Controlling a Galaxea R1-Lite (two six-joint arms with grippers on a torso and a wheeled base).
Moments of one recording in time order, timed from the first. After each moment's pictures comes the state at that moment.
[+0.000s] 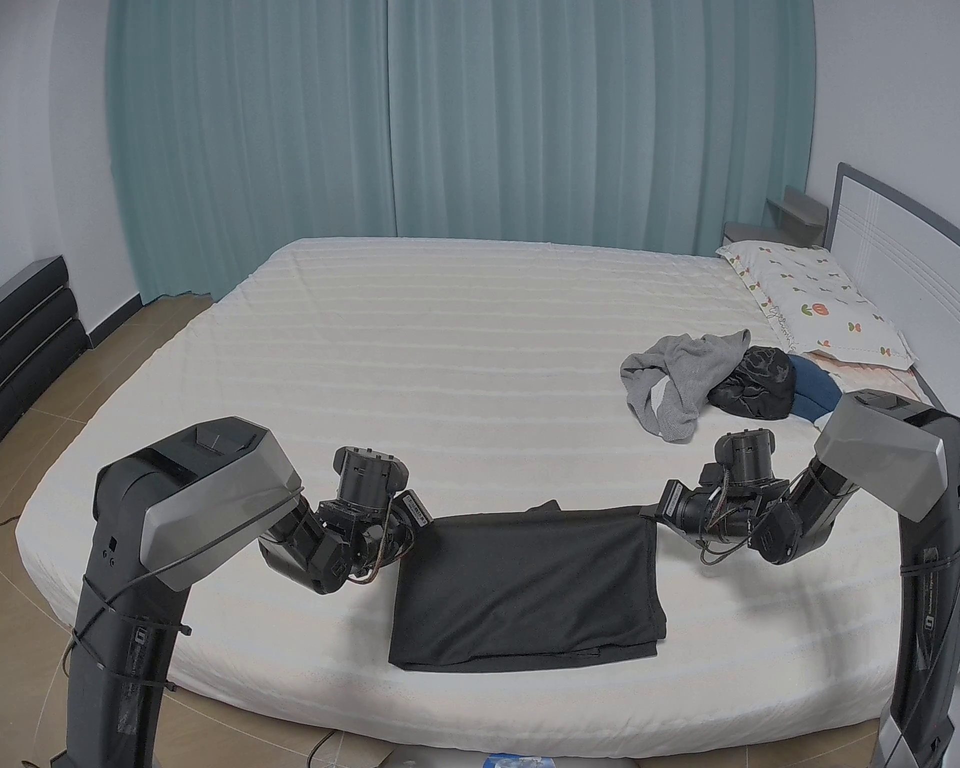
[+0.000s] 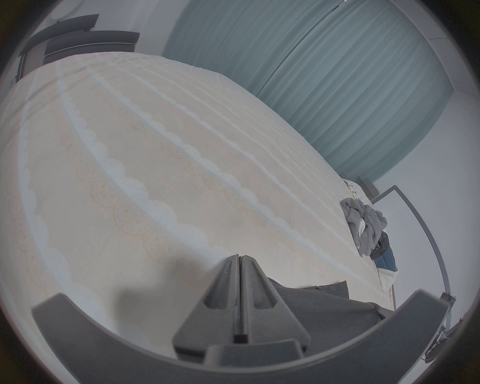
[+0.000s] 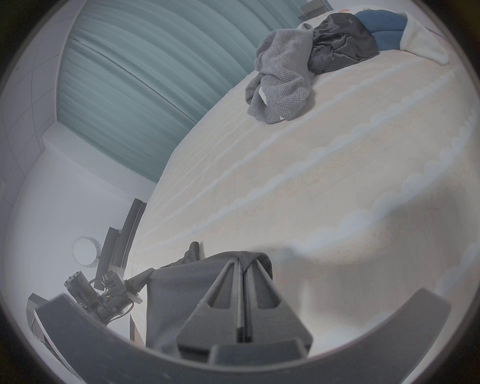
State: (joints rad) left arm -0.39 2.52 -1.23 -0.67 0.13 -0.85; right arm 0.19 2.40 -1.01 -0.79 0.29 0.68
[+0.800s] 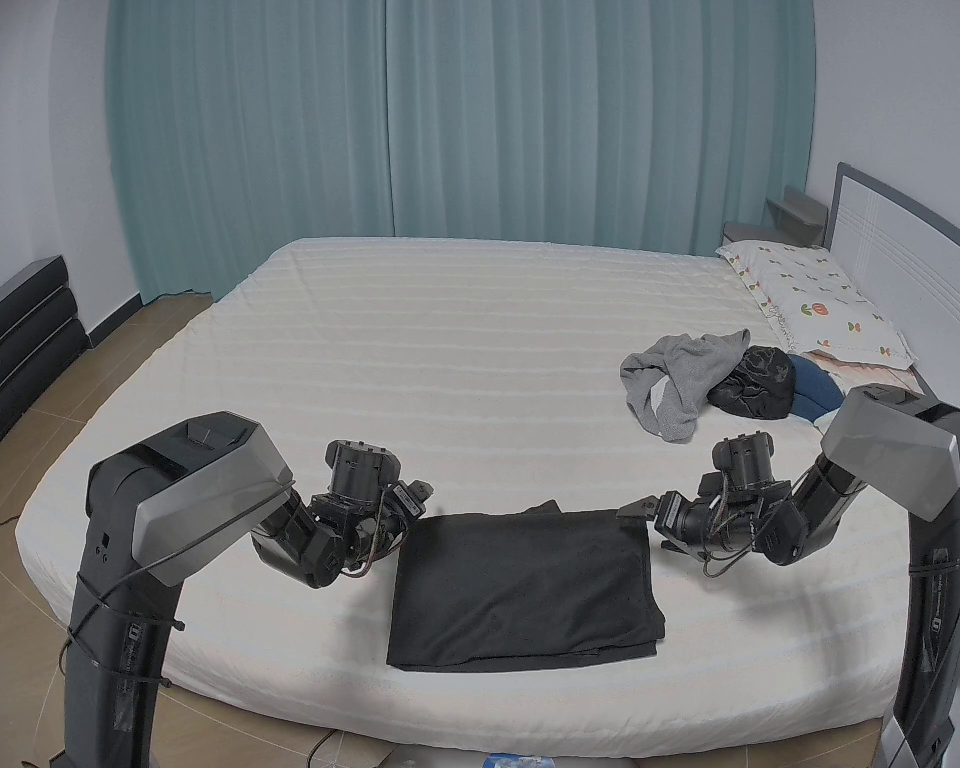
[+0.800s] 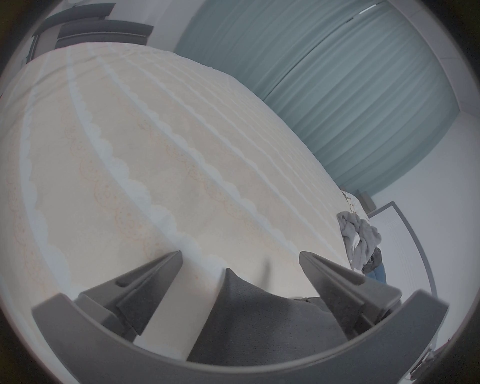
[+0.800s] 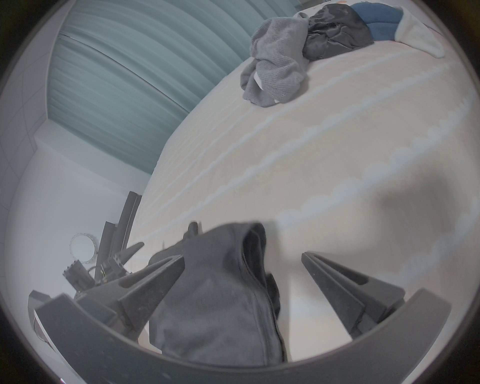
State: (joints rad) left arm -0.37 2.51 -1.23 -0.67 0.12 -0.94; right arm 0.21 2.35 -0.97 -0.70 0.30 0.68
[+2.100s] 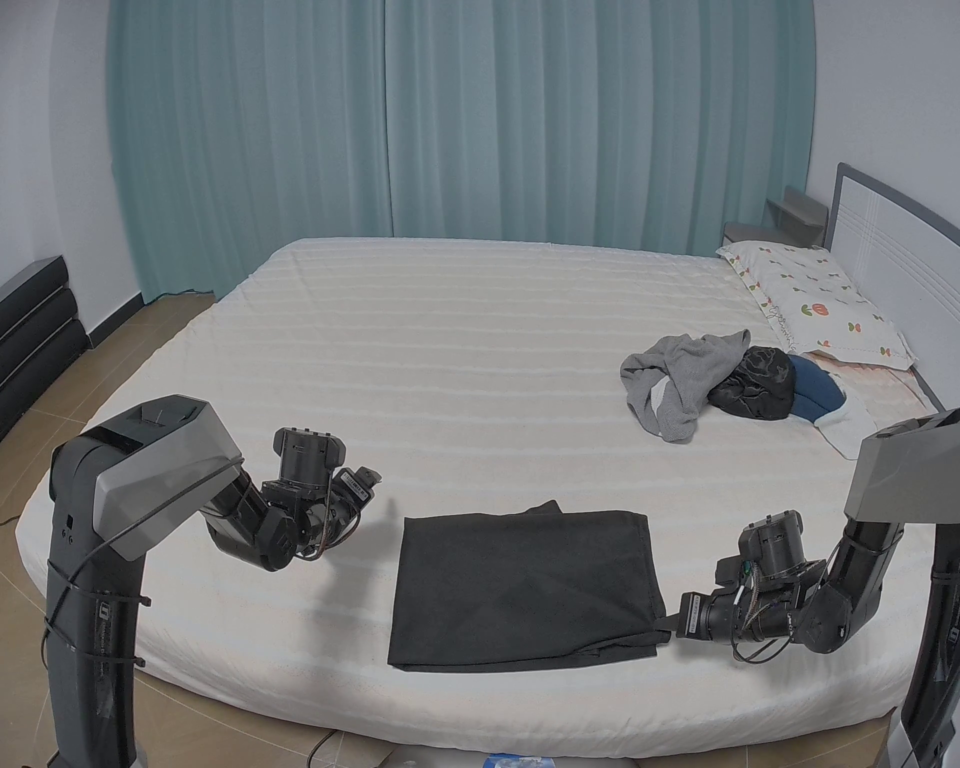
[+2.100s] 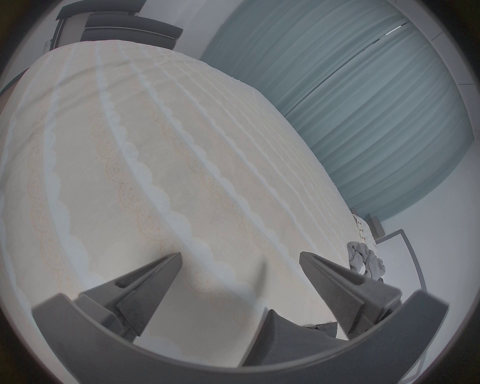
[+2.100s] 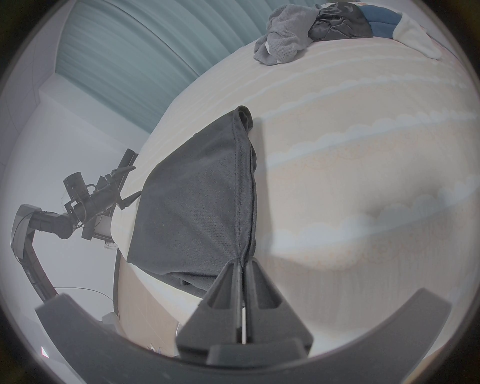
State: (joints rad) left arm -0.26 2.45 -1.15 -0.67 0.10 -0.98; right arm 0.29 2.22 -0.43 -0.96 0.30 0.52
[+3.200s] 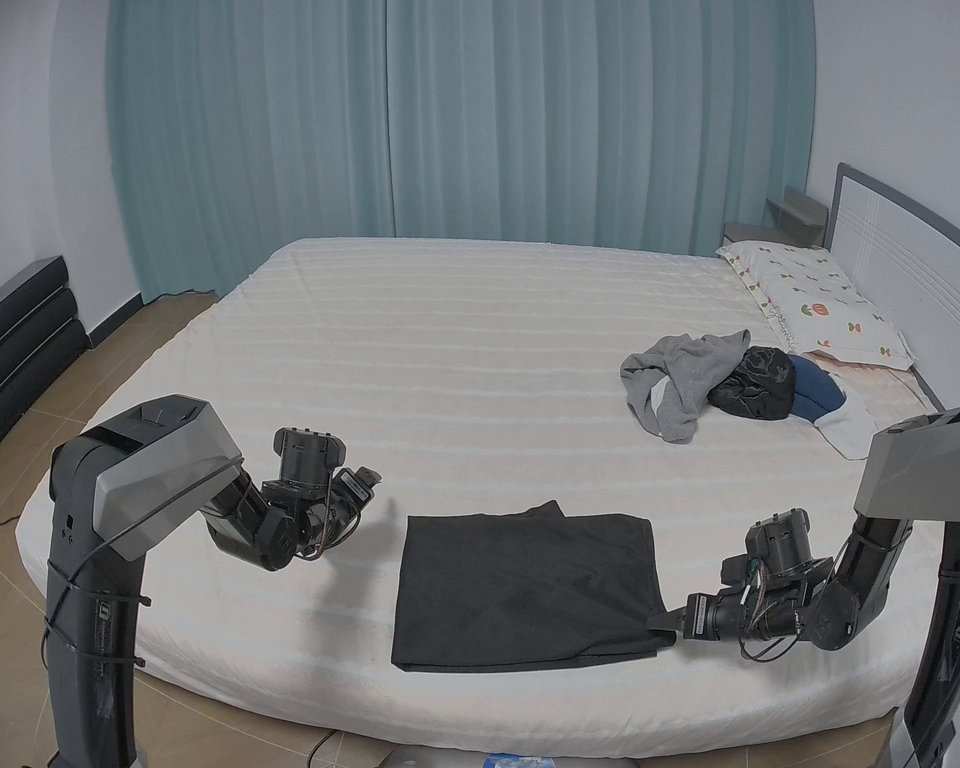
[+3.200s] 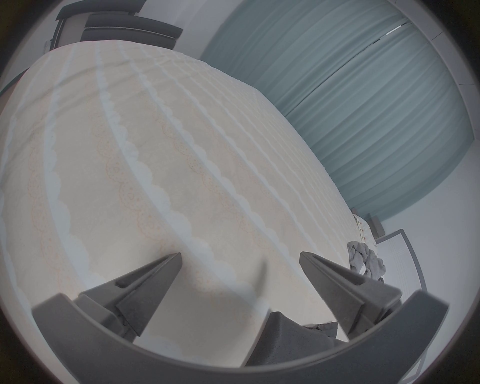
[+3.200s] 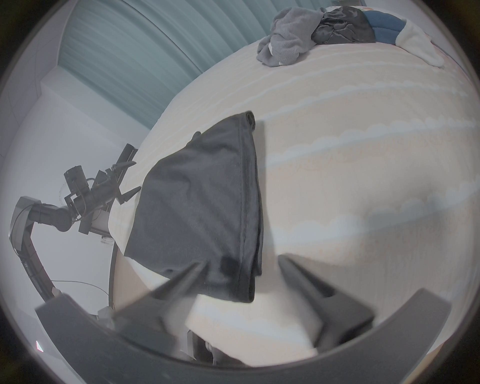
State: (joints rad) left arm -0.26 2.45 -1.15 -0.66 0.10 -0.98; right arm 0.28 2.19 -0.41 -0.93 0.30 0.47
